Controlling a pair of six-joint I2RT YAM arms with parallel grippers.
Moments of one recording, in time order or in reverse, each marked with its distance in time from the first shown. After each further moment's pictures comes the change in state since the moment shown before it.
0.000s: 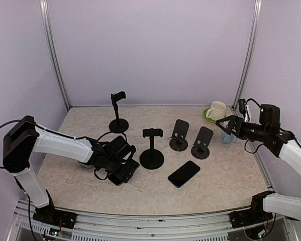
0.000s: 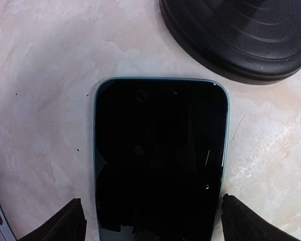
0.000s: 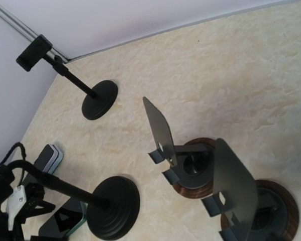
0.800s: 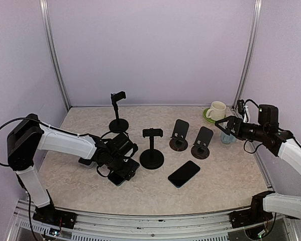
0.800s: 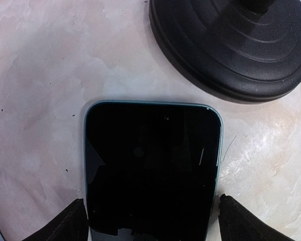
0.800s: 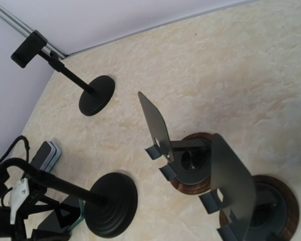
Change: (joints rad) left arm 0.029 0.050 0.055 -0.010 0.062 0.003; right arm 0.000 0.025 0.000 0.001 -0.003 0.000
